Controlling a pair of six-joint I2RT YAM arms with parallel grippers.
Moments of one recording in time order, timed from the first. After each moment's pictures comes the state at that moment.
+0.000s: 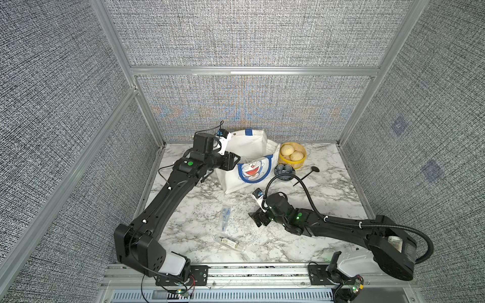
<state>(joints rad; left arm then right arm) -0.41 1.41 1.36 -0.54 0.36 -0.15 0.97 1.41 0.74 -0.01 0.12 0.07</state>
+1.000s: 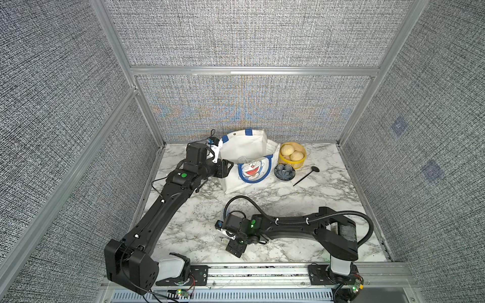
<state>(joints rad) -0.38 1.30 1.22 -0.49 0.31 -0.20 1.28 1.90 1.24 -0.54 -0.01 0.10</state>
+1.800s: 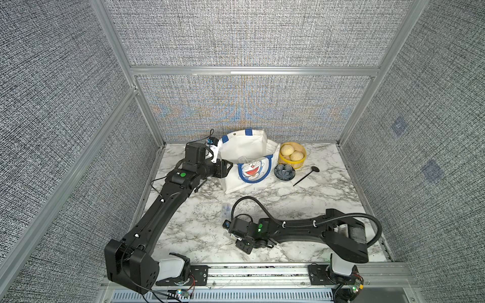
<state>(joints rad) -0.37 1.31 1.22 -0.49 0.35 -0.19 1.27 1.76 1.06 -0.45 0.11 0.17</state>
